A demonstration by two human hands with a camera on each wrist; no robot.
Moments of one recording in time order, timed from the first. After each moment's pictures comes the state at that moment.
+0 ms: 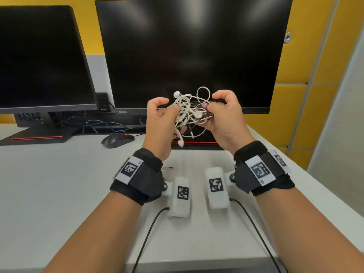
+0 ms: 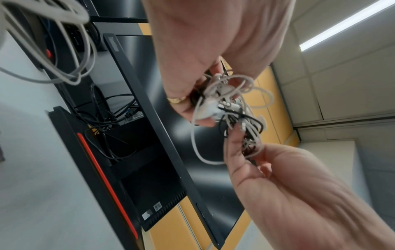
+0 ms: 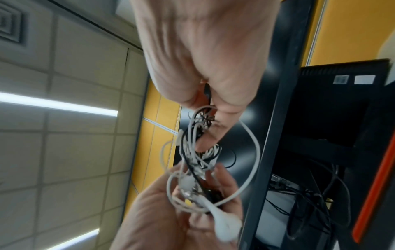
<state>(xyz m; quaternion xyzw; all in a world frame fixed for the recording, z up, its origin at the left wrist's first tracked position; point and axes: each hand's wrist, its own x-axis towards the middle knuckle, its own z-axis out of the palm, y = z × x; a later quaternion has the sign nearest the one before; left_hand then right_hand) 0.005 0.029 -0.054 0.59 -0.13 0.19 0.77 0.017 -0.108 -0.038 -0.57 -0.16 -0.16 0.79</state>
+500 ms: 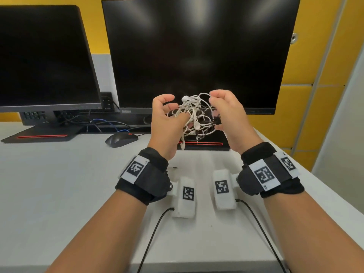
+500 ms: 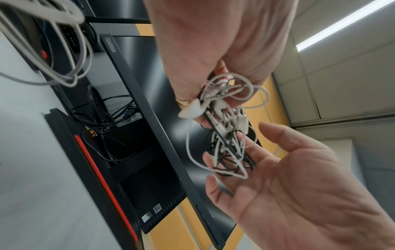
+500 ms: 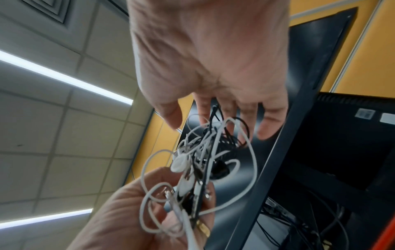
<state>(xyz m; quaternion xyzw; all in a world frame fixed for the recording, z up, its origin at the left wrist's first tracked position) -0.001 0.027 -0.054 0.60 -0.14 0.25 0.75 0.016 -0.111 -0.037 -0.73 -0.14 -0.19 0.64</state>
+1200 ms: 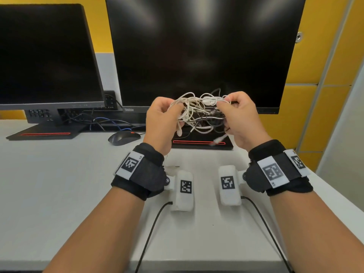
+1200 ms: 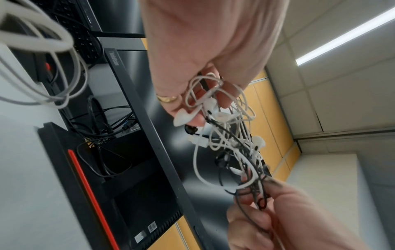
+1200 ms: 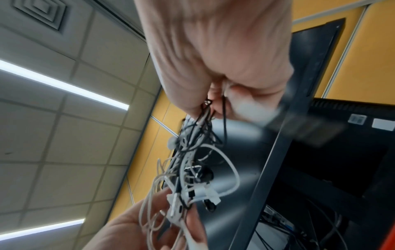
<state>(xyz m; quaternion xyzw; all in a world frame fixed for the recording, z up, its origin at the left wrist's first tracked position) 0.007 0.041 -0.050 0.63 -0.11 0.24 0.73 0.024 -0.121 -0.040 -0.71 -0.10 -0.22 0.66</state>
